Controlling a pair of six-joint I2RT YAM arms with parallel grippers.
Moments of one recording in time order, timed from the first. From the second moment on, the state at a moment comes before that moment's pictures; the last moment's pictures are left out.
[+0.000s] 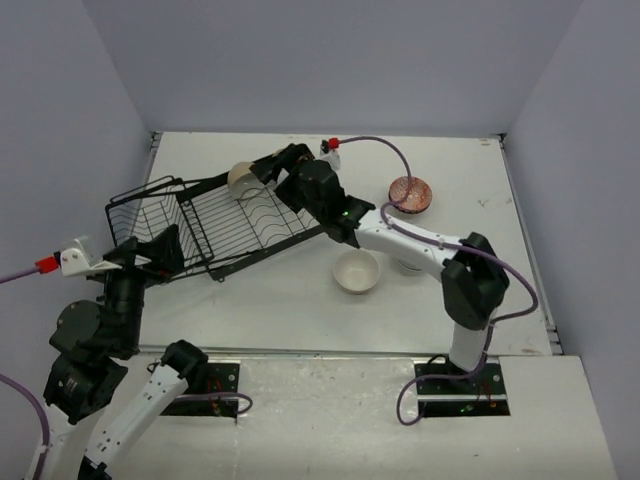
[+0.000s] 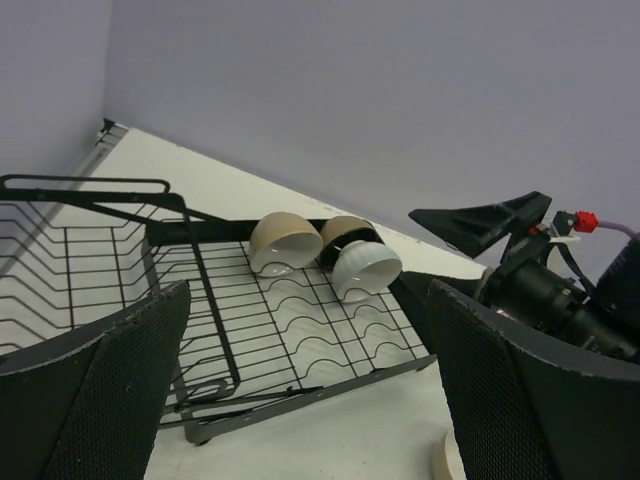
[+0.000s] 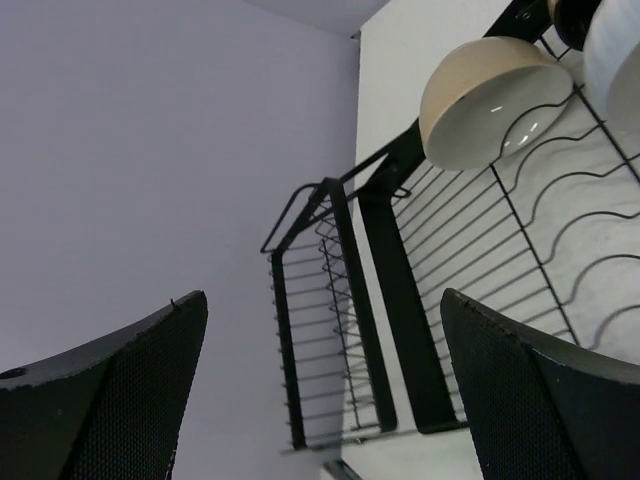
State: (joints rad) left arm -0.53 0.31 0.96 -0.54 -0.57 -0.39; right arm 0.85 1.76 1.41 0.13 0.22 1.20
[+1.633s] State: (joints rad) left arm -0.55 0.02 0.69 -0.43 -0.85 -0.33; right arm 0.85 2.71 2.30 0.27 0.38 1.37
